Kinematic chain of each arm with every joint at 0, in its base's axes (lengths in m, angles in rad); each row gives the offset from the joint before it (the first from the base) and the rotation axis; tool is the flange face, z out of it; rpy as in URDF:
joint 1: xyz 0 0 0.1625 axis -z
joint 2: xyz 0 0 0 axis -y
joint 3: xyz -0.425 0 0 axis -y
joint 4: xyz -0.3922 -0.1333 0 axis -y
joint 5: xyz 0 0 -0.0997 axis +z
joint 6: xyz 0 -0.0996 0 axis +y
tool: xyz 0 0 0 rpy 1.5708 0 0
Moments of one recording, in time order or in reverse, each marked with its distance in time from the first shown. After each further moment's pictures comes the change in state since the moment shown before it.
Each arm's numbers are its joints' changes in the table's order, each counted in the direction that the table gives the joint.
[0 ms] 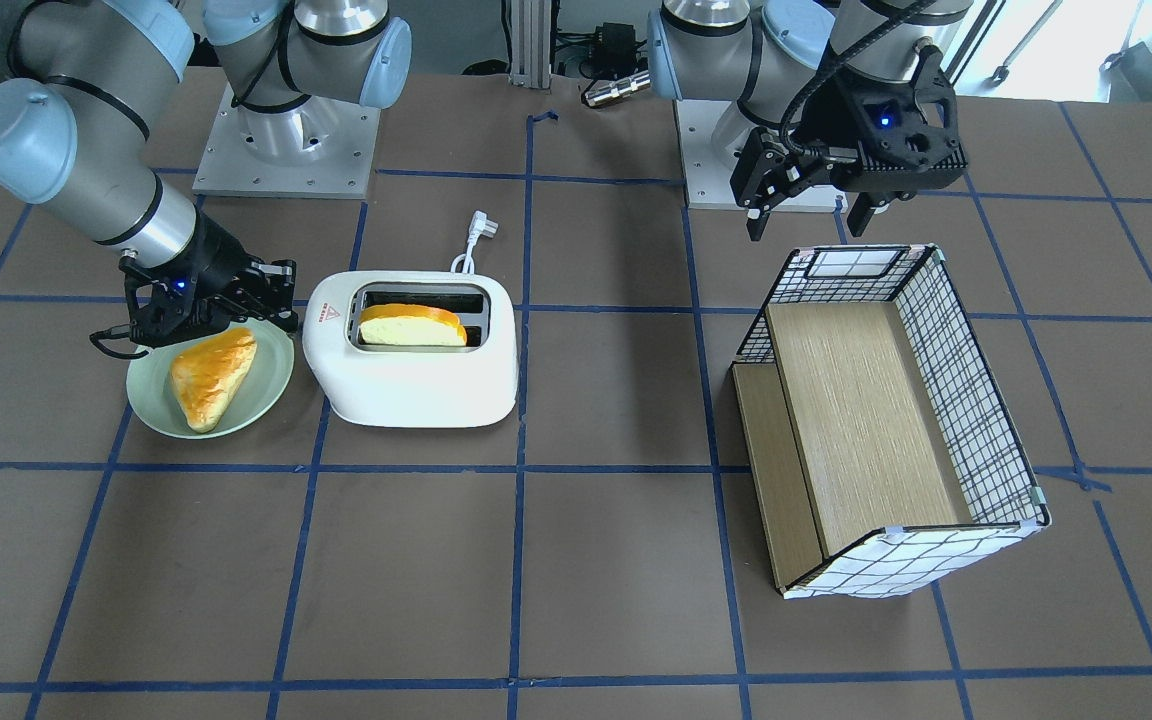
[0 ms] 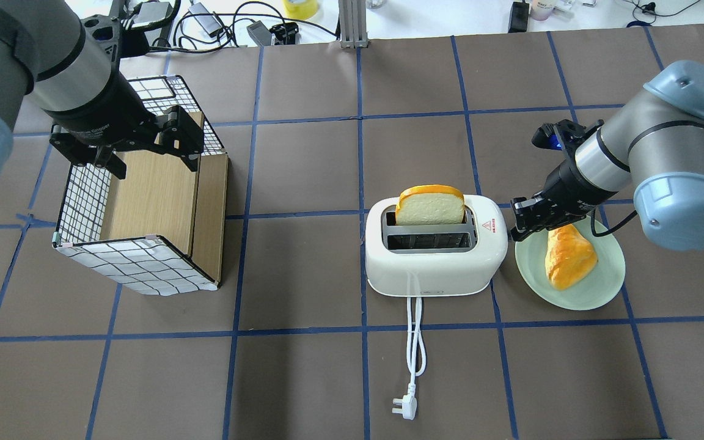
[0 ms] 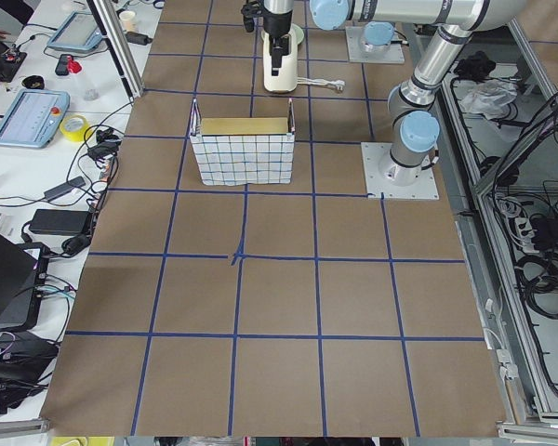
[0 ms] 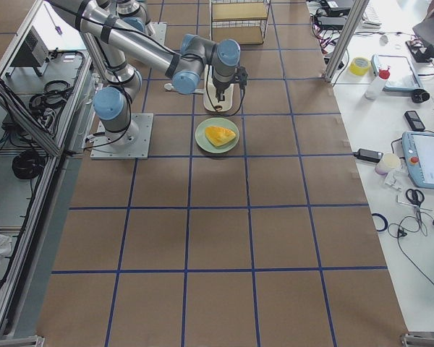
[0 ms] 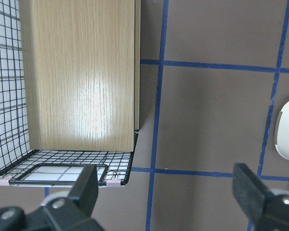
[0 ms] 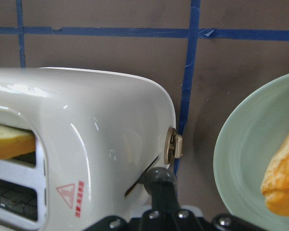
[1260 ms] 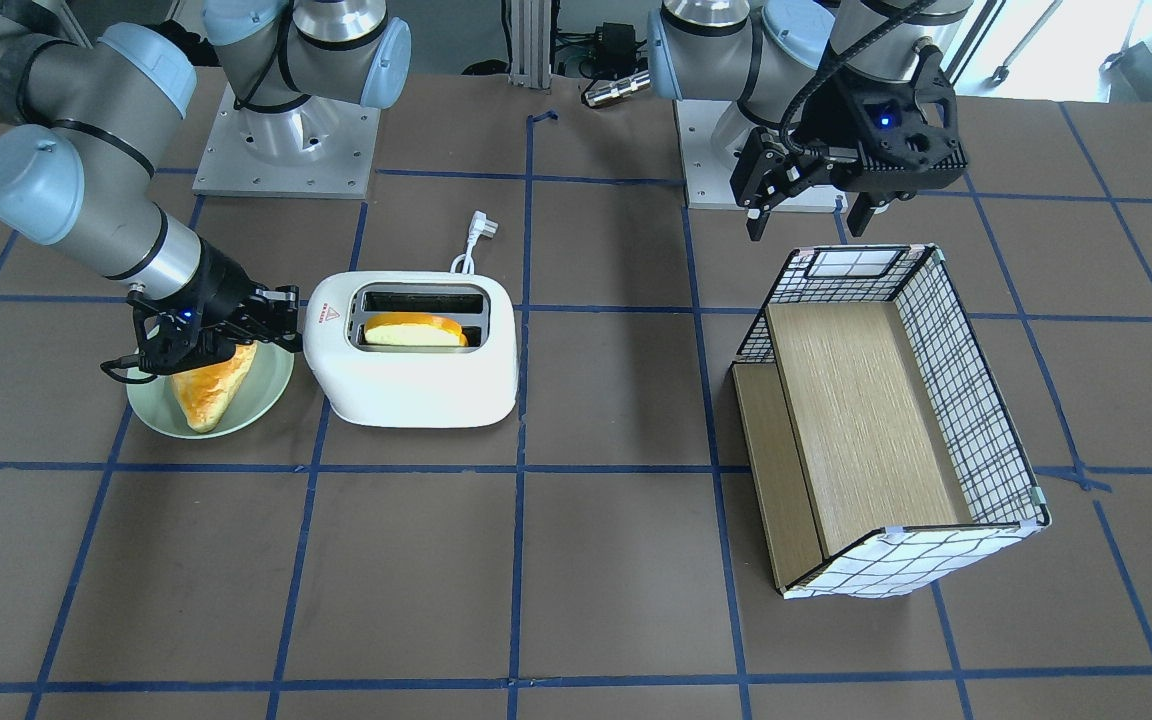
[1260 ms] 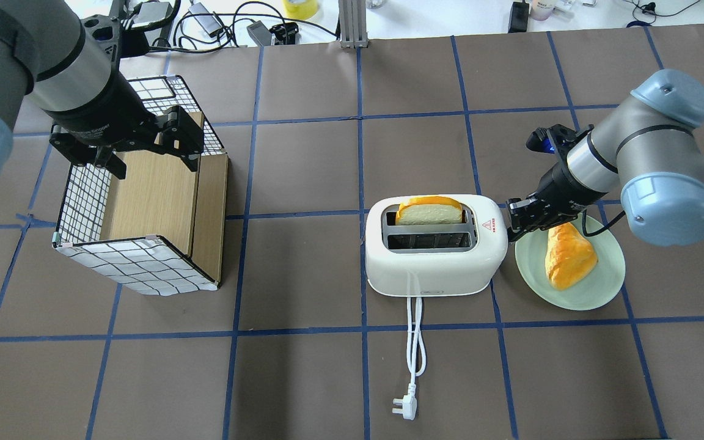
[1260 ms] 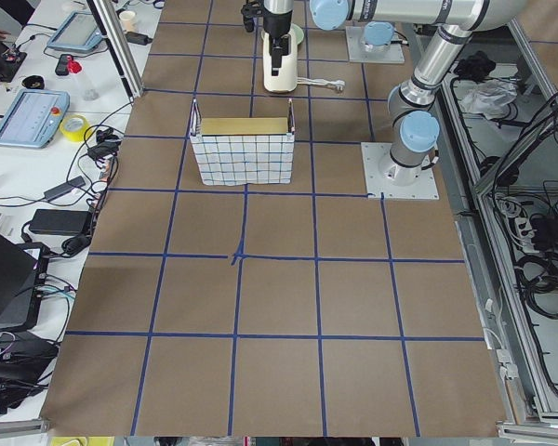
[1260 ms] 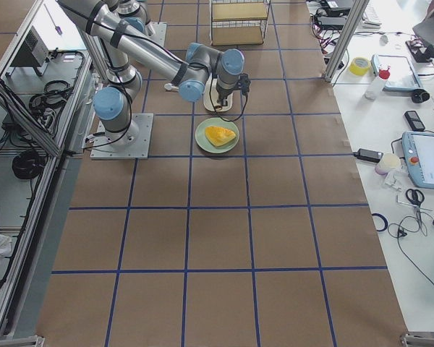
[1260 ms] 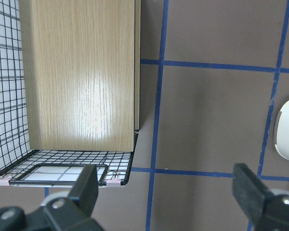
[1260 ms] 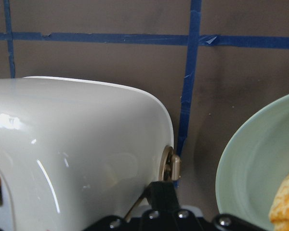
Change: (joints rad) left arm 0.000 0.000 0.000 0.000 0.000 0.000; right arm 0.002 0.072 0.013 -0.065 -0.026 0.006
